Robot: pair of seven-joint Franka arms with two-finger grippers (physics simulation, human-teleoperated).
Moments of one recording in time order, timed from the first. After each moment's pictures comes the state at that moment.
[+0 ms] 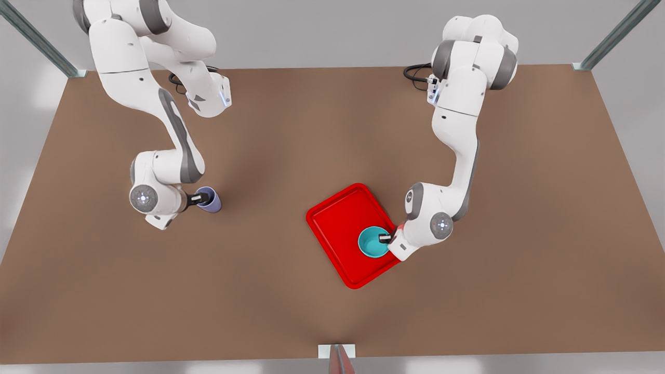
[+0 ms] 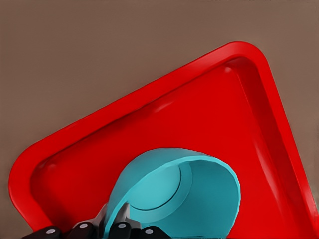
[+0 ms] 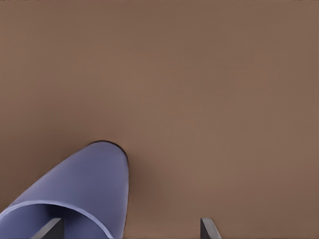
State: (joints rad) left arm -0.53 0.81 0.16 -1.49 -0.58 2.24 -0.11; right arm 0.08 0.33 -0.01 -2.09 -0.03 2.10 -0.13
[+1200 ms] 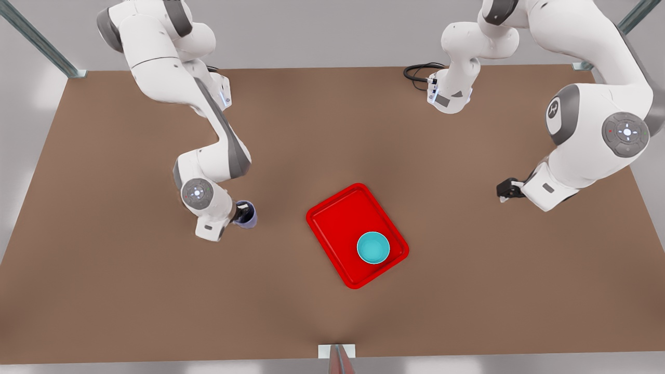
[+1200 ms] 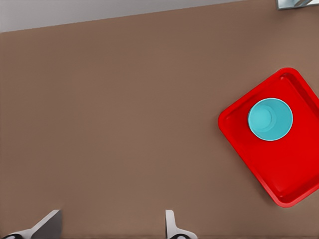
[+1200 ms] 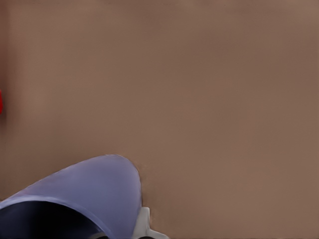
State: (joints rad) left arm -0.15 0.30 0.04 -1.27 0.03 1.52 0.00; right arm 0.36 0.45 0.04 -1.66 0.00 2.02 -0.13
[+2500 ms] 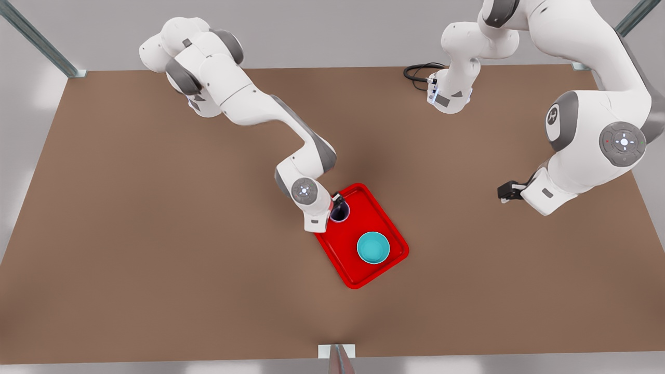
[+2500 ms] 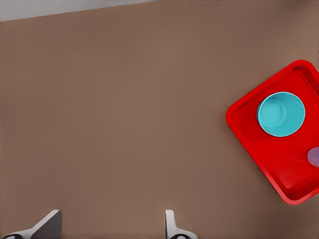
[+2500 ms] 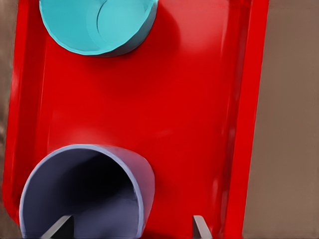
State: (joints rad) left arm -0.15 0.31 0.05 -1.27 0.04 1.50 0.00; right arm 0.66 0.82 0.05 -1.31 0.23 2.14 -0.07
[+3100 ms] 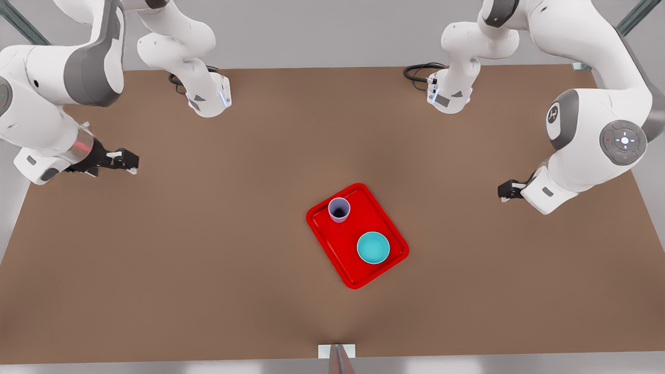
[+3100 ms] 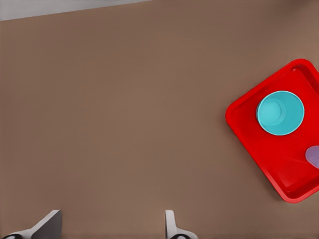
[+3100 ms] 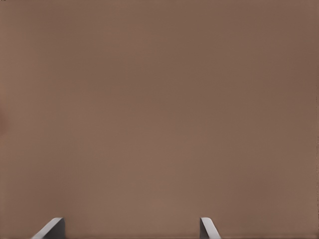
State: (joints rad) left arm -0.15 0.31 0.05 -1.27 0.04 1.49 0.00; right arm 0.34 0.12 -0.34 -1.39 -0.02 1.39 -0.07
